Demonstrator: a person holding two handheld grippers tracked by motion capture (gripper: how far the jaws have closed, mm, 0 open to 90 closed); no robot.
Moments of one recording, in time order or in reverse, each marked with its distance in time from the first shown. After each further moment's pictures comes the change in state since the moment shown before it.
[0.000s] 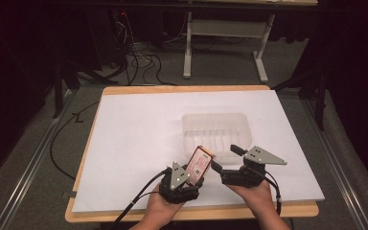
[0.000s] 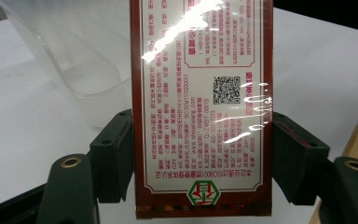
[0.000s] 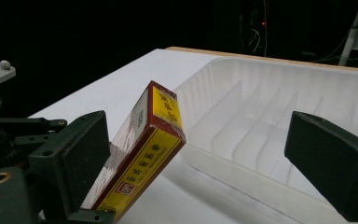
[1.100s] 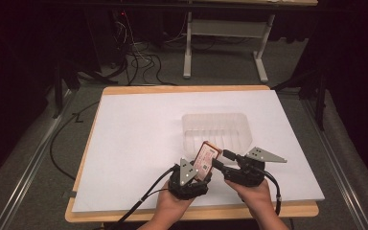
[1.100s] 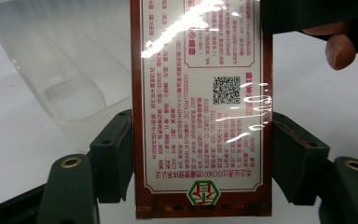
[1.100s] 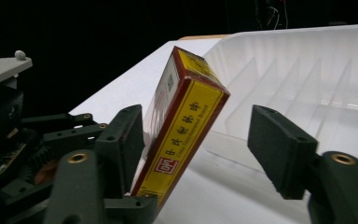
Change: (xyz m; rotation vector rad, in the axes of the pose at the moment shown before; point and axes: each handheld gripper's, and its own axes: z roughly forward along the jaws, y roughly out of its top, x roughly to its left) left arm -0.014 0.012 0.021 -0.024 0.027 -0.012; right arm -0.012 -0.013 0.004 0.034 0.080 0.140
